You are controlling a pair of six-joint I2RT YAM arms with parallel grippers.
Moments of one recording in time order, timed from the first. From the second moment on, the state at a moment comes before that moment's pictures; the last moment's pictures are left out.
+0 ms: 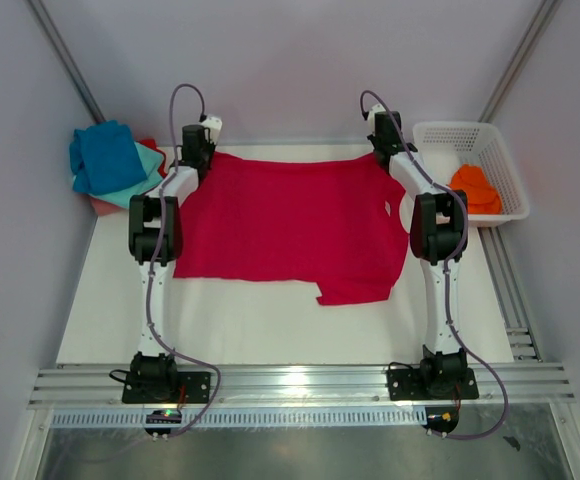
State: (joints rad) left arm -0.08 2.51 2.03 0.01 -0.15 0.34; right arm 0.14 2.42 2.09 -0.25 0.40 -0.44
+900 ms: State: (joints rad) left arm -0.08 2.23 1.81 -0.36 0.02 0.32; right arm 0.14 2.07 1.66 -0.39 0.23 -0.44
